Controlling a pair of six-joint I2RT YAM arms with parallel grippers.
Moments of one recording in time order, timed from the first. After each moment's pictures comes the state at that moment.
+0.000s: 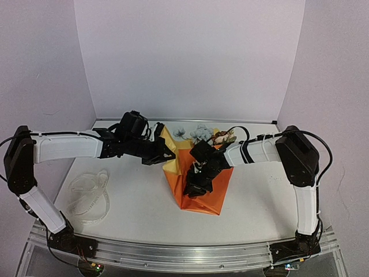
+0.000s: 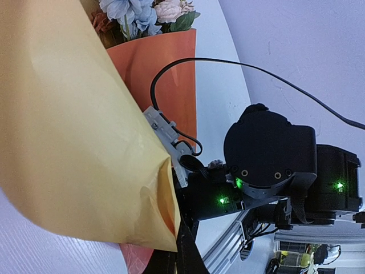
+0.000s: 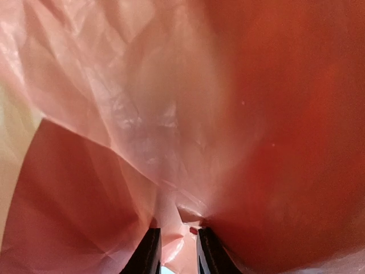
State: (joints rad) left arm -0.78 1.60 1.11 -0.13 0.39 -0.80; right arm 0.84 2.11 1.41 -0.47 -0.40 0.91
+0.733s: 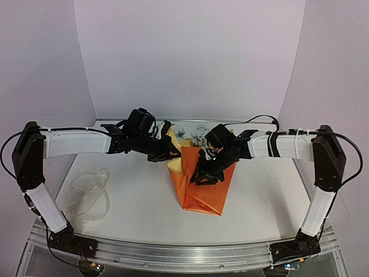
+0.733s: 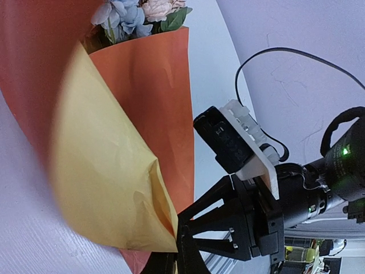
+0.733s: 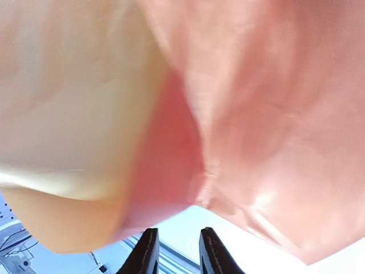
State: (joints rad) left arm -0.78 1.69 1.22 -0.16 0.41 -0.76; right arm 0.79 1.84 1.31 -0.53 -0.43 0.85
